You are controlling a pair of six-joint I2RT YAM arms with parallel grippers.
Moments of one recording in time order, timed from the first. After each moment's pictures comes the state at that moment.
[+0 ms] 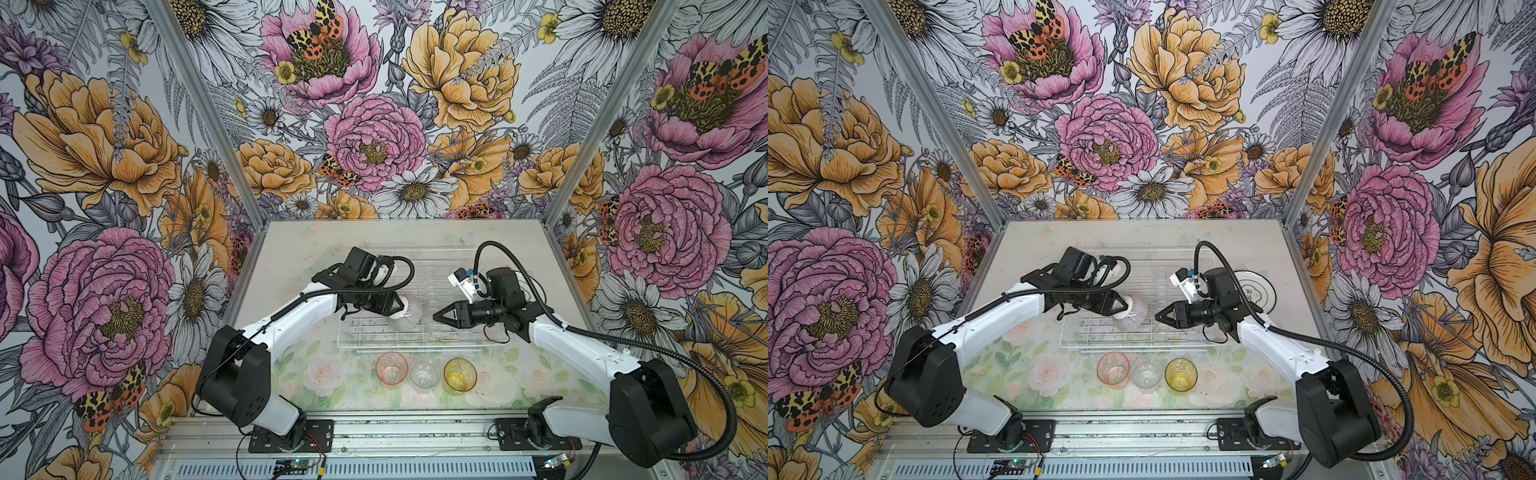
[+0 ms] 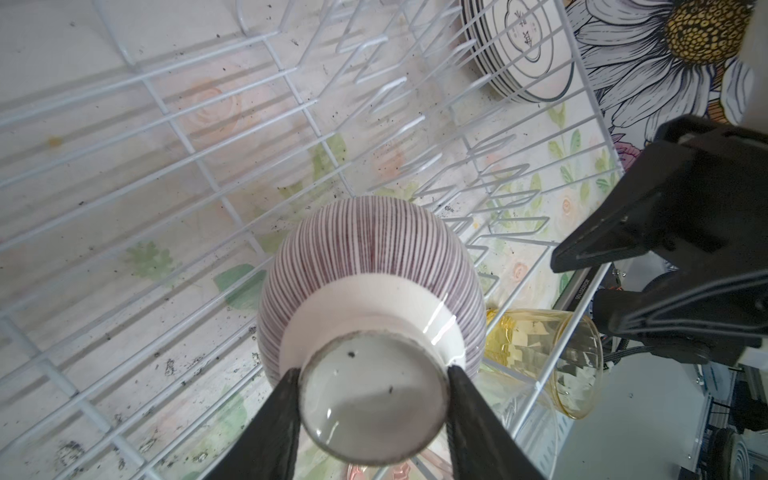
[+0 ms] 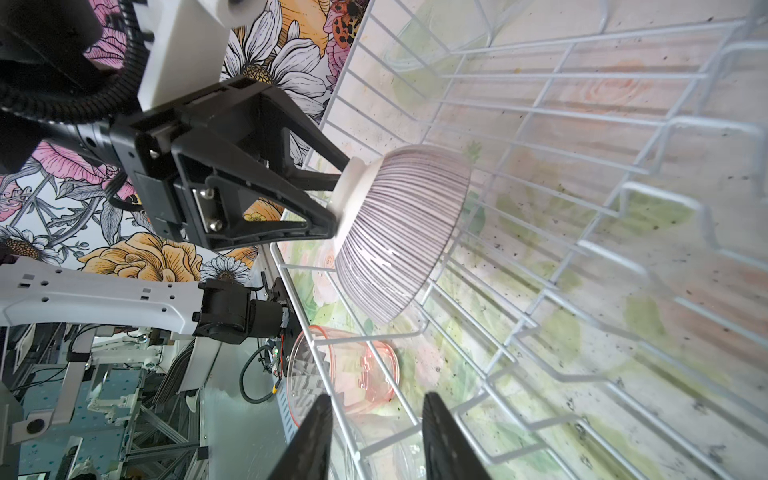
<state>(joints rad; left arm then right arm) -0.52 1.49 1.11 -0.58 0.47 -0.20 0.36 1.27 0.73 -0.22 -0.90 0.34</state>
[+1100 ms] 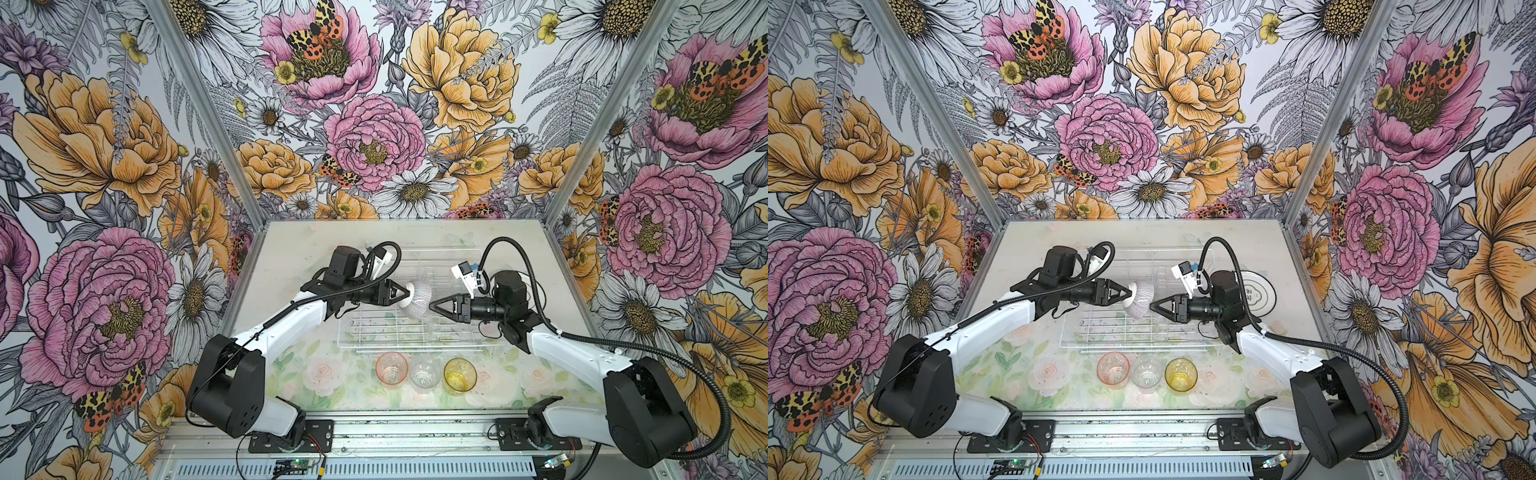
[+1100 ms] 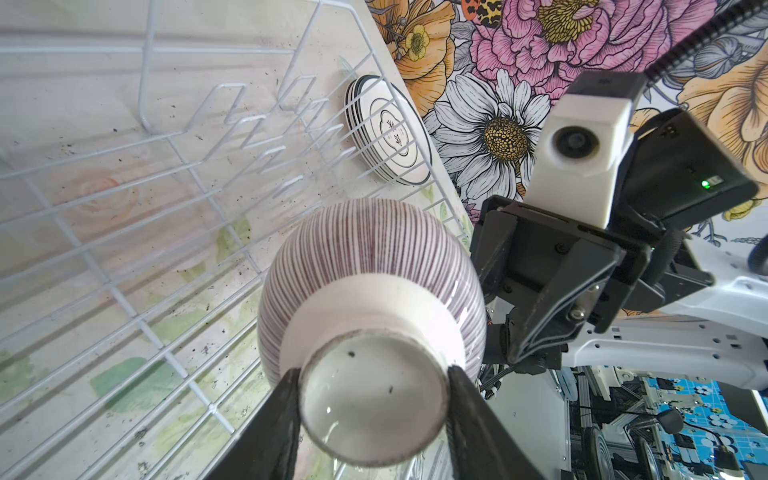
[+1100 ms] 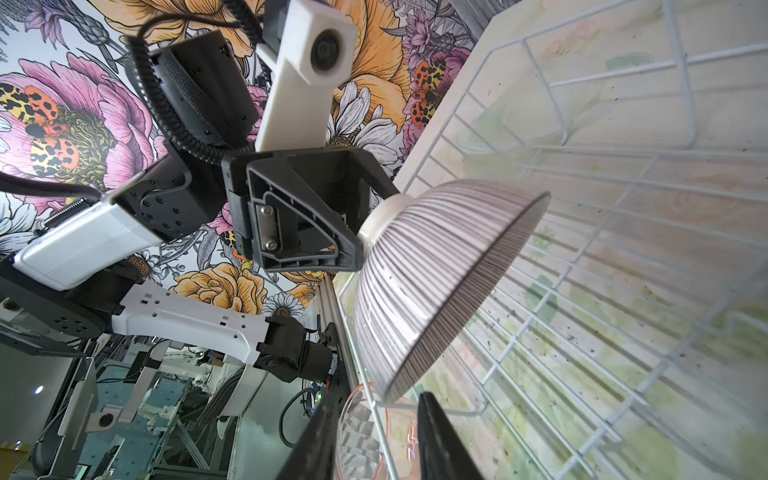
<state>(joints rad) -0.45 1.43 0.97 -0.19 0.76 -0.41 0.36 1.27 0.59 0.35 -0.99 0.64</state>
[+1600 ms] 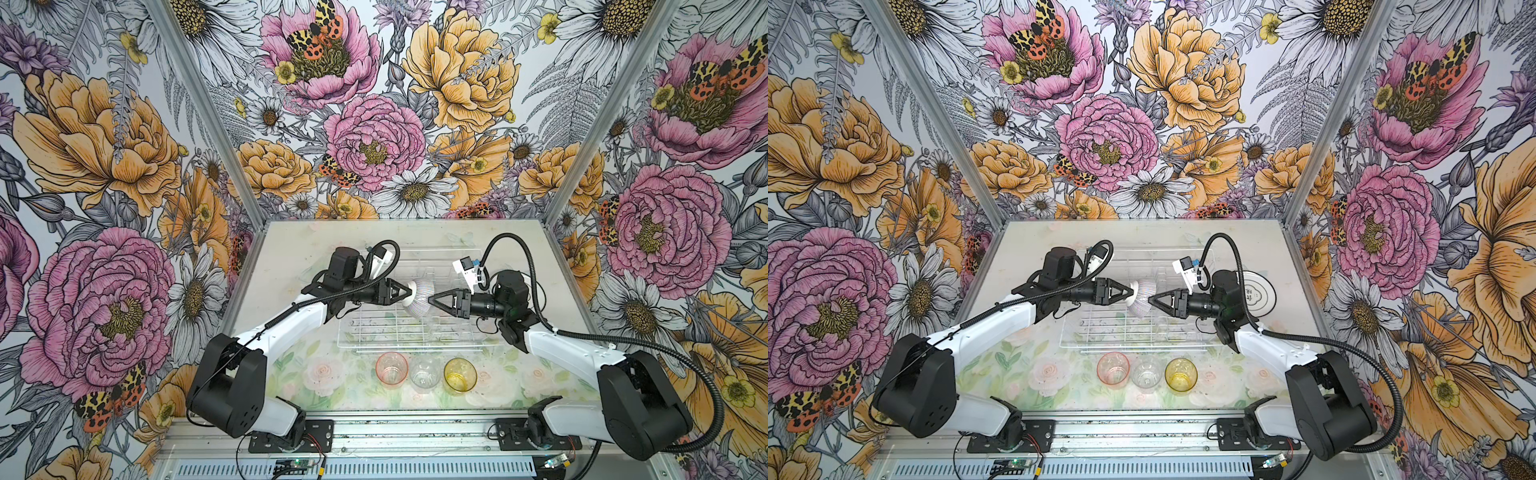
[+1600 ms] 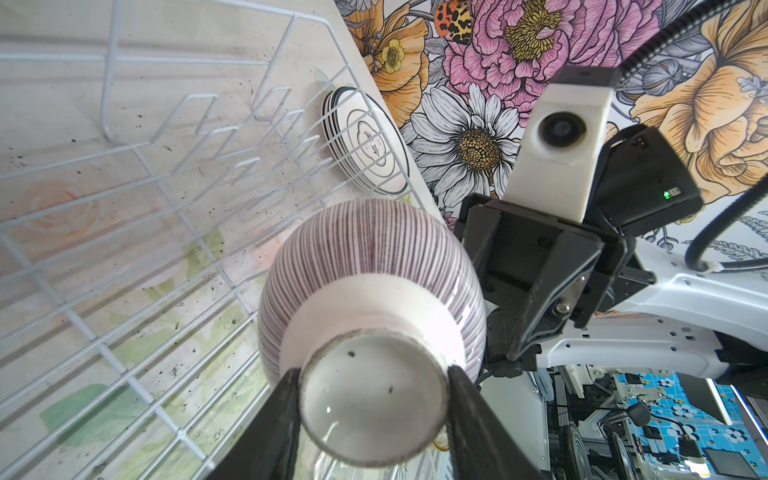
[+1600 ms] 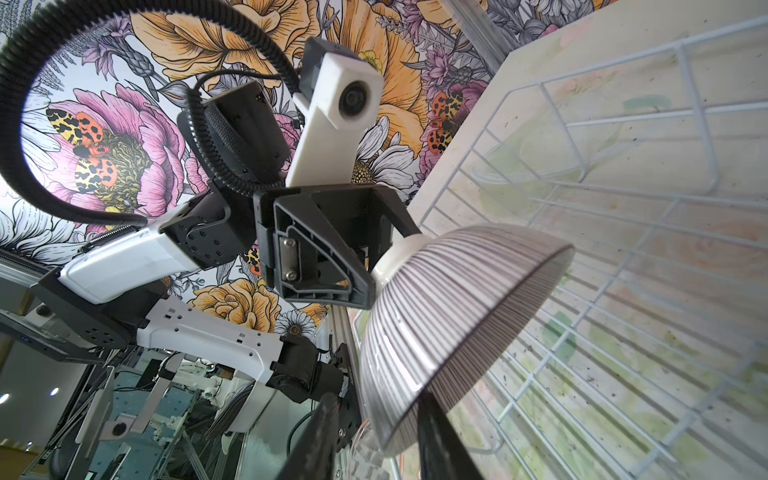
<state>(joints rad) -0.45 1.43 0.94 -0.07 0.81 -0.48 0.36 1.31 0.58 0.54 -1.00 0.75</state>
